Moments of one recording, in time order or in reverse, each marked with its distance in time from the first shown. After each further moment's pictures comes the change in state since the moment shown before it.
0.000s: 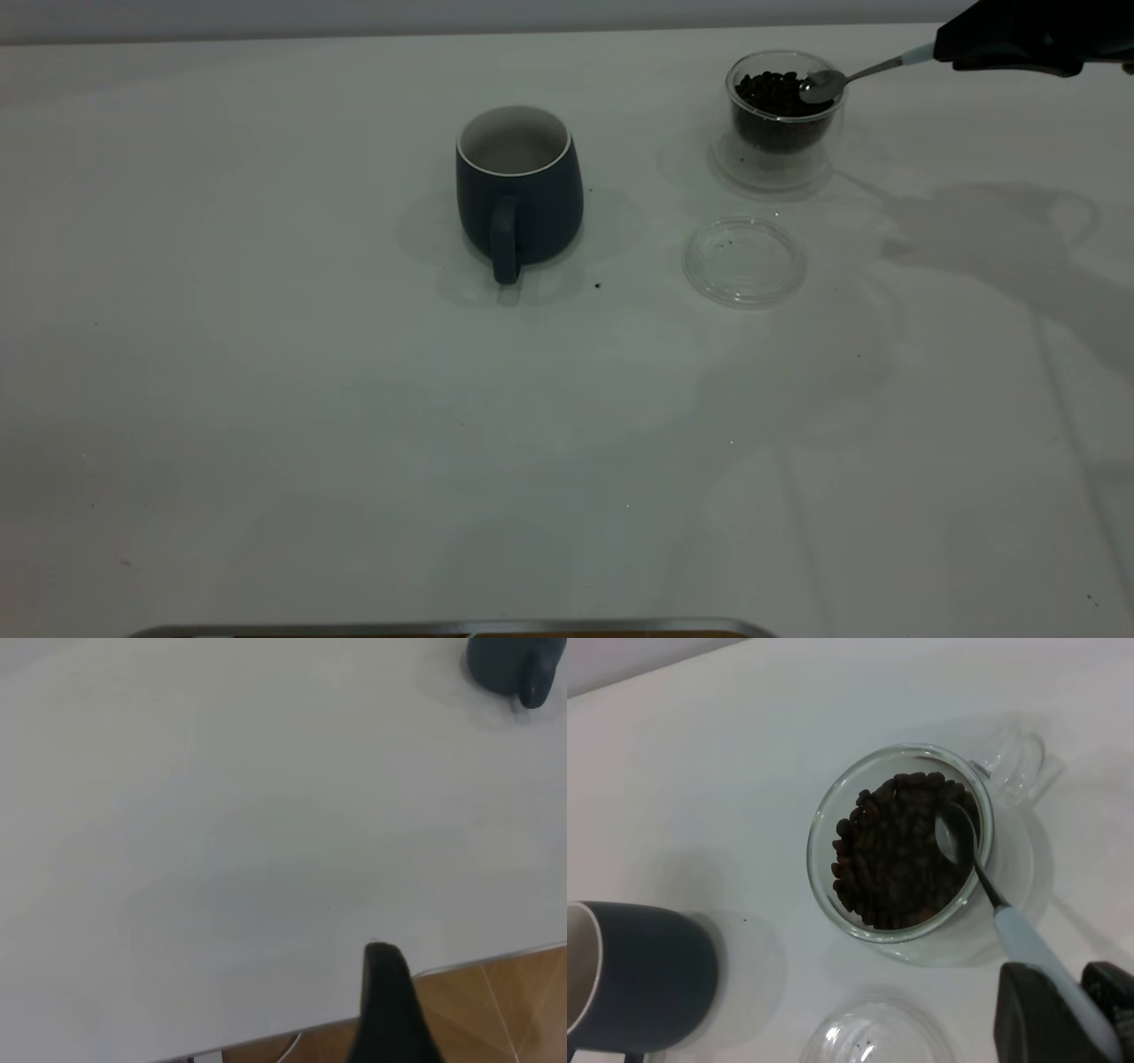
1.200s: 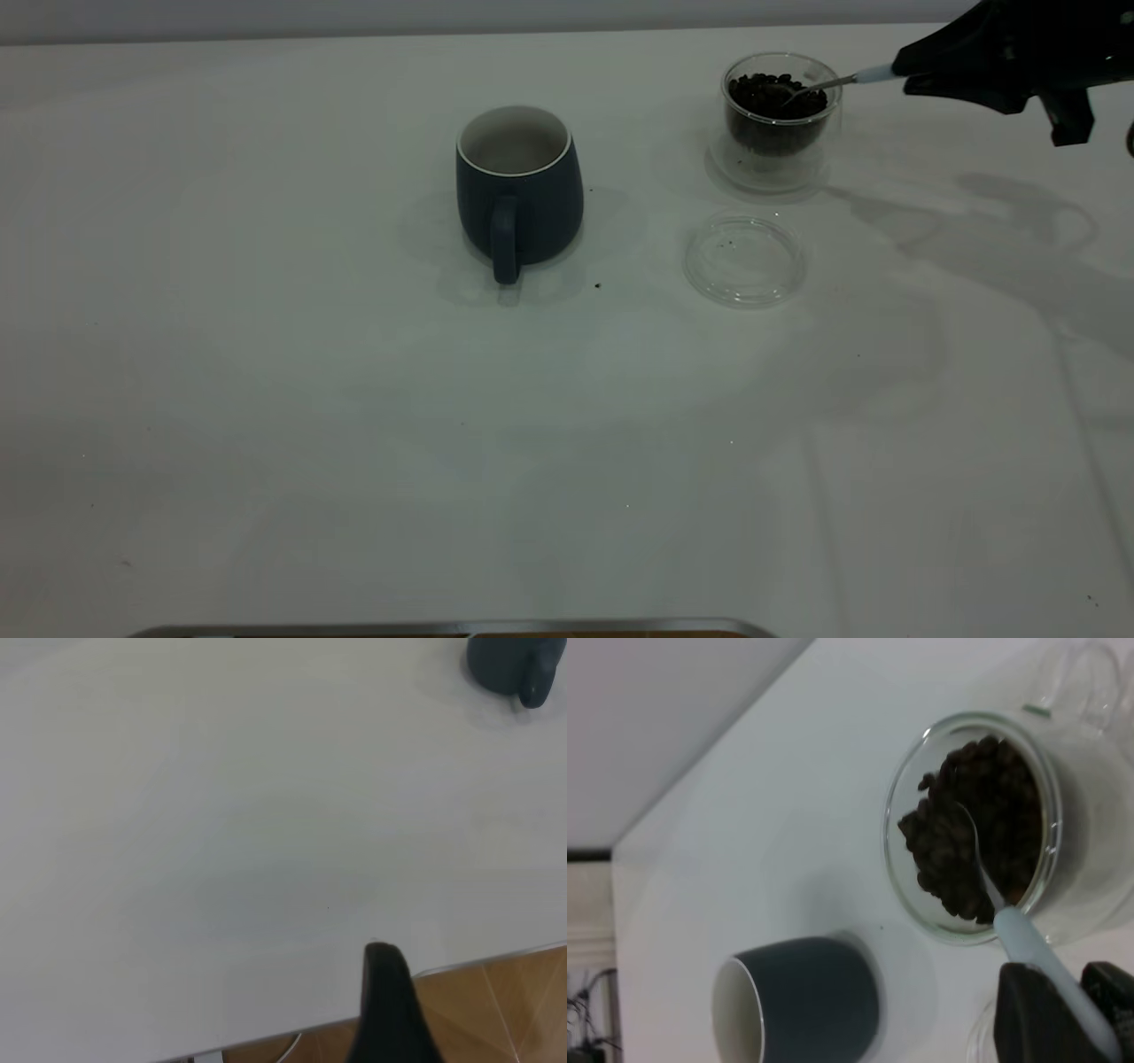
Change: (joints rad) left arm 0.000 0.000 0.000 0.000 0.000 0.001; right arm -0.046 0.135 -0.055 0.003 0.234 0.351
